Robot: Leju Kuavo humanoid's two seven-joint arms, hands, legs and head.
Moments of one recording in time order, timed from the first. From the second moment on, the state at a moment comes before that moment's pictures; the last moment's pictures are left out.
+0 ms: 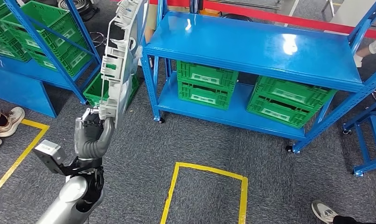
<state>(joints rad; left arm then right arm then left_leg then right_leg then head) 0.06 0.29 -0.23 -1.83 0.31 0.32 -0.69 -0.18 -0.08 1.10 -0.21 -0.94 -0.57 -0.28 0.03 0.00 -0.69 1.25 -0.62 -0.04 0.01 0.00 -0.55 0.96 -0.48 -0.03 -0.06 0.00</state>
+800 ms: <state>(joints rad) 0.06 0.29 -0.23 -1.82 0.31 0.32 -0.69 -0.17 -0.08 1.10 -0.21 -0.92 -0.56 -0.27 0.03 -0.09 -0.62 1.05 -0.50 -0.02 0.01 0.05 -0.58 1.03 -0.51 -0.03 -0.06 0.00</state>
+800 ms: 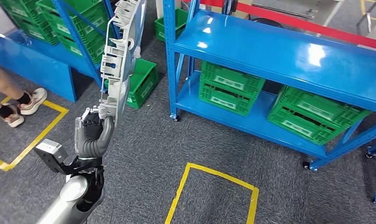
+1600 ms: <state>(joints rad) 0.06 0.29 -0.23 -1.81 0.31 0.32 -0.69 -0.17 -0.07 1.10 -0.22 -0.92 -0.52 -0.27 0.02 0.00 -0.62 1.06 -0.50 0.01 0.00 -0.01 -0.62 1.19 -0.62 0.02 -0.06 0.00</state>
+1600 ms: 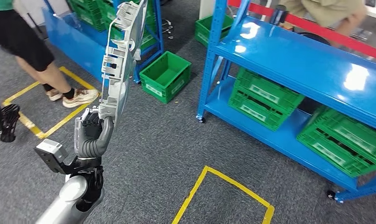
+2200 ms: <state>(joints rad) 0.07 0.30 -0.22 -1.85 0.27 0.34 -0.64 -0.18 -0.06 1.11 -0.22 -0.90 -0.52 -0.27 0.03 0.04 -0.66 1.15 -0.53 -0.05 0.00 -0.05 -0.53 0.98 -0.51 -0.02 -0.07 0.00</state>
